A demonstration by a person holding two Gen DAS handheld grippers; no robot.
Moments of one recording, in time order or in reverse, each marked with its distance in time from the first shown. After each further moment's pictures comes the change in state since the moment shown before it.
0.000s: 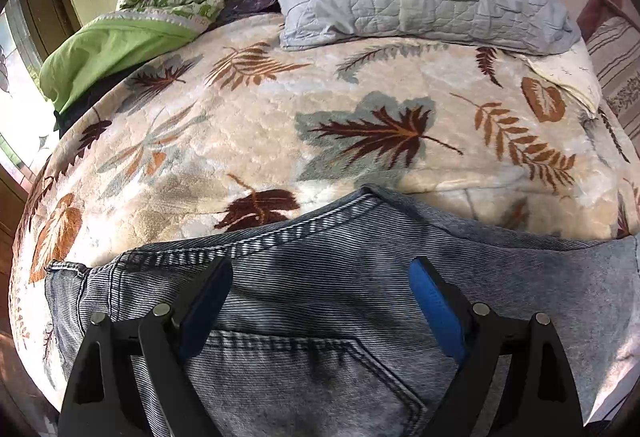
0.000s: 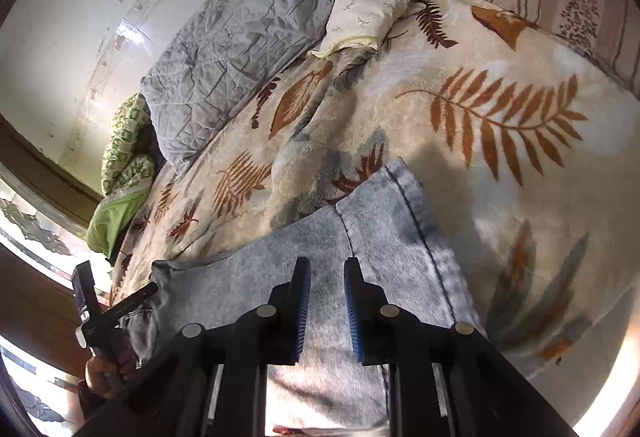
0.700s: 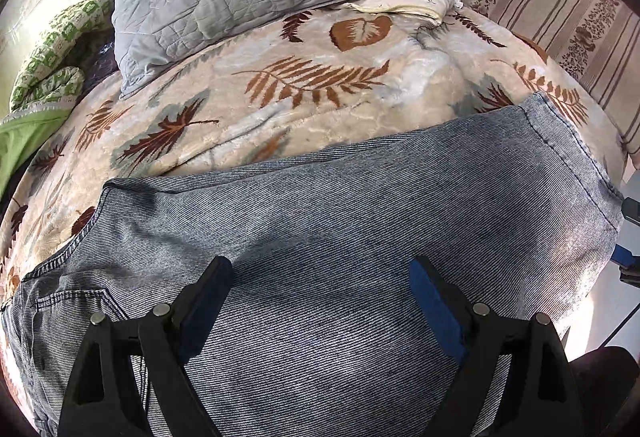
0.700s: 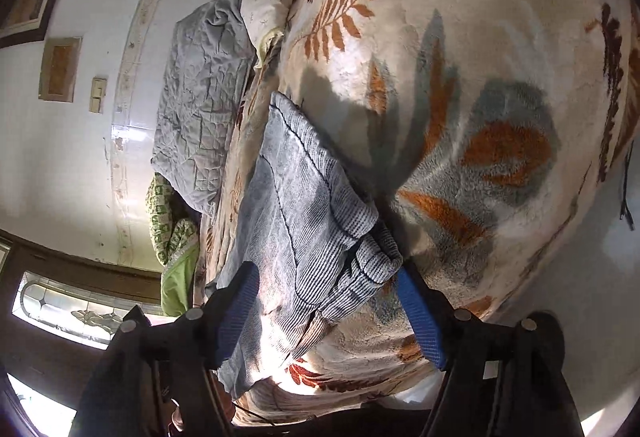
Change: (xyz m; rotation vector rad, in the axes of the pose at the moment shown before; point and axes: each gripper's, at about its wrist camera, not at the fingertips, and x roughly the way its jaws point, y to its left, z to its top) left arm -0.023 -0.144 -0.058 0.344 -0.016 -0.192; right arm -0.006 -0.091 -0.085 0.438 -0.033 0.219
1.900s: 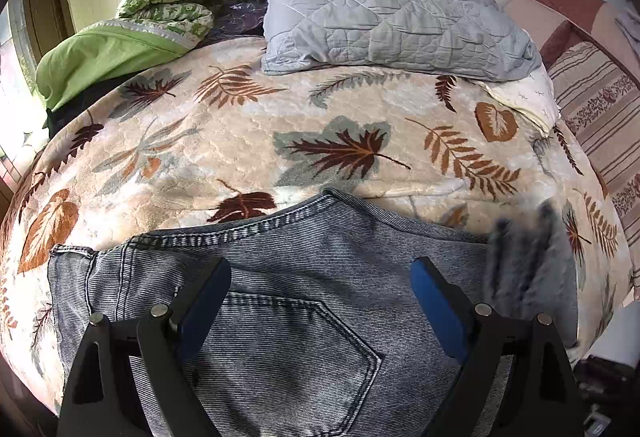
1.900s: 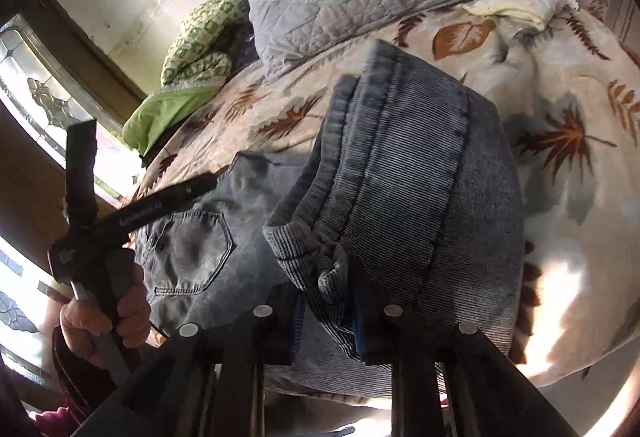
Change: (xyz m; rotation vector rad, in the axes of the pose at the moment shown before) left arm -0.051 0.161 -0.004 -0.383 -0.064 0.093; right arm 0.131 0.200 -0.119 -0.719 0.283 -0.173
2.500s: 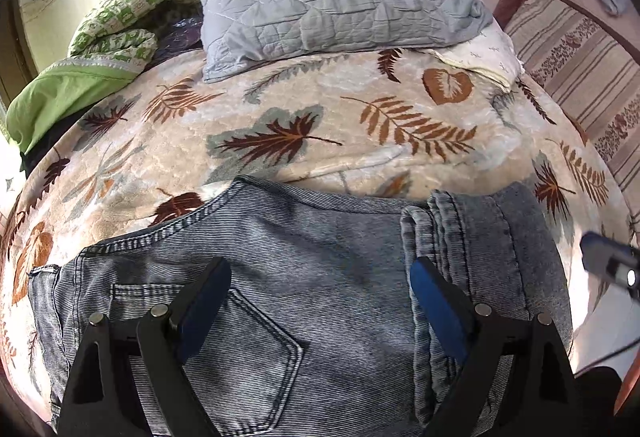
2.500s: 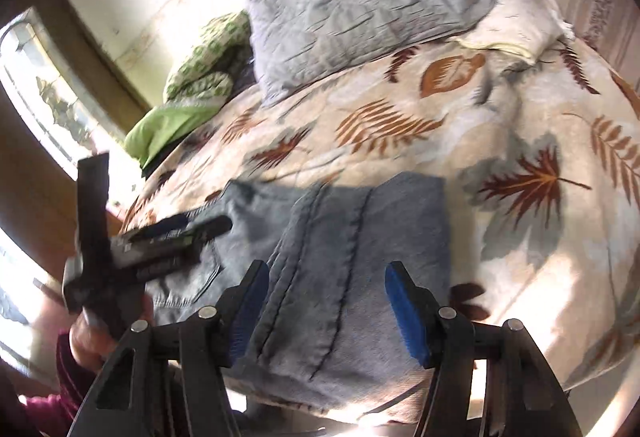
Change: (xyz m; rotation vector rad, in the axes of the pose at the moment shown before) left arm 0.006 -0.072 -0.025 0.197 0.006 -0.041; right arm -0.040 -0.029 0.023 -0.022 -0.134 -0.049
